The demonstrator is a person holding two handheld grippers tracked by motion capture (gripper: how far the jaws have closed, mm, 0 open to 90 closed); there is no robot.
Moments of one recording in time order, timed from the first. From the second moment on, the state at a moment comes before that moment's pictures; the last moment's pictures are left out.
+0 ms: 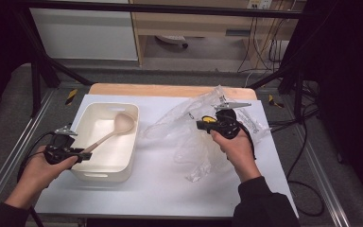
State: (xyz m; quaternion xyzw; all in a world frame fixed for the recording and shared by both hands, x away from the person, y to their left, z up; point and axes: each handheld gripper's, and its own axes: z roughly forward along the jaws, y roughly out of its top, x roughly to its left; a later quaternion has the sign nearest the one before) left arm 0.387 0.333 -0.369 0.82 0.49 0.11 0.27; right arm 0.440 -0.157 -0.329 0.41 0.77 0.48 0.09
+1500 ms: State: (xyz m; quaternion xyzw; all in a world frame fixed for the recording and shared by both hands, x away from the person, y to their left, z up) left arm 0.386 0.332 -0.352 0.81 0.49 0.13 0.29; right arm 0.440 -0.158 -0.330 0.41 0.77 0.48 0.09
